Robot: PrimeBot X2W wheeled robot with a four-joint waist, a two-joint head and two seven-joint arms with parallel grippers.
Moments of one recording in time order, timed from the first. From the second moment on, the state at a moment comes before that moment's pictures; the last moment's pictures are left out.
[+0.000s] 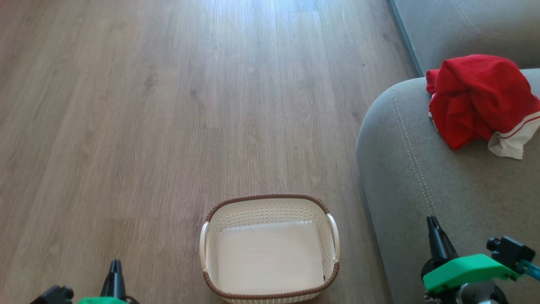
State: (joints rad) left arm 0.05 0.23 -0.25 0.24 -0.96 0.17 -0.11; right arm 0.03 -0.05 -0.04 0.36 0.72 0.13 -0.11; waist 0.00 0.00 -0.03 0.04
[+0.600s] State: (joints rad) left arm 0.03 0.19 -0.17 0.24 -1.11 0.13 -0.07; right arm 0.00 -0.05 -0.06 0.35 0.93 0.13 -0.07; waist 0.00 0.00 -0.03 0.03
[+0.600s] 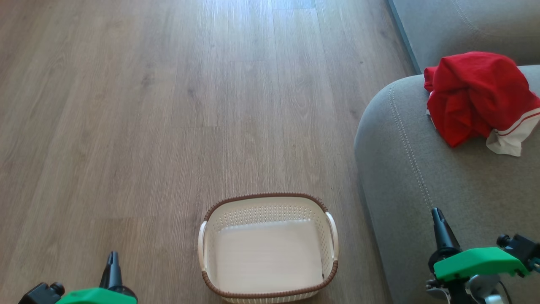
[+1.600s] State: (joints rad) left arm -0.01 0.12 -0.06 0.21 -1.35 0.05 0.01; right arm -0.04 -0.05 -0.08 0.33 1.26 0.13 0.01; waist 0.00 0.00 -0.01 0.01
